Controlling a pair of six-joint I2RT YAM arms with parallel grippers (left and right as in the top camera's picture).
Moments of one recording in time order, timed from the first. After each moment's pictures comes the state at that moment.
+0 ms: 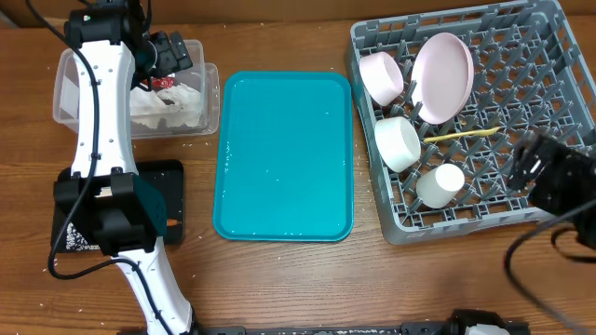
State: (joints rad) left arm 0.10 2.17 2.27 -1.26 0.00 -0.31; right arm -0.09 1.03 1.74 -1.44 0.06 0.32
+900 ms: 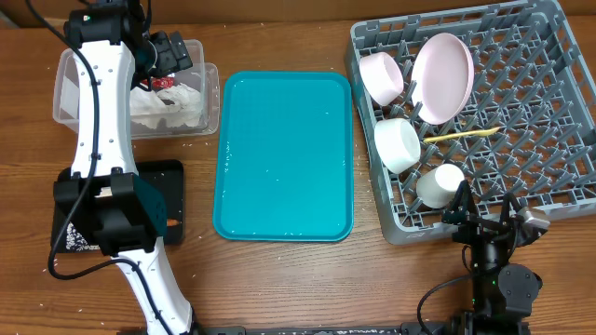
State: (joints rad) left arm 0.10 2.17 2.27 -1.26 0.00 -0.31; right arm -0.15 0.01 0.02 -0.03 -0.02 0.35
